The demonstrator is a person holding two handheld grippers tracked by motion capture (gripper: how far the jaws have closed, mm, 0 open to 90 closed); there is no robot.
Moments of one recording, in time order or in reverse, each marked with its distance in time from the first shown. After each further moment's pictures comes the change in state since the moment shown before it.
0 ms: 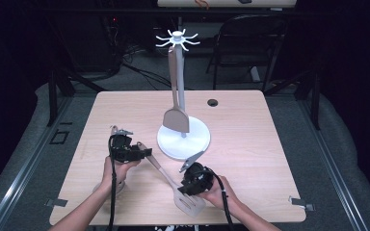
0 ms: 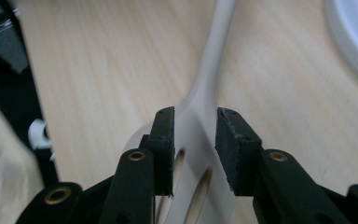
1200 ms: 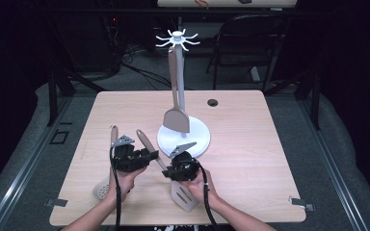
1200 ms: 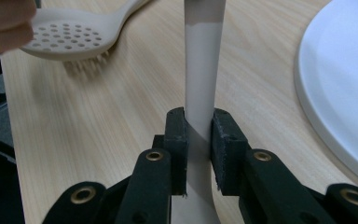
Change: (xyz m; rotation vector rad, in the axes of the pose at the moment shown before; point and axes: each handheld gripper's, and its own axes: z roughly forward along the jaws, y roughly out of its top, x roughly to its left) left arm -0.045 -0.018 -0.017 -0.195 -0.124 0.012; right arm -0.007 0.036 0.020 -0.197 -0.022 0.122
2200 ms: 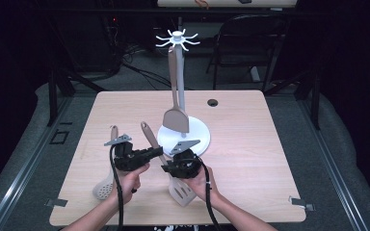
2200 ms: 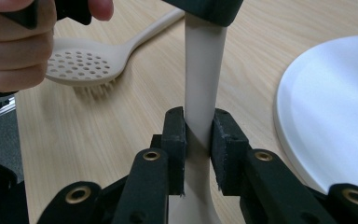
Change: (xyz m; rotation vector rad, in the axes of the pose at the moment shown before) left arm -0.009 0.008 -0.007 -0.104 -0.212 -0.076; right arm 0.007 0.011 -0.022 -0.101 -0.033 -0.062
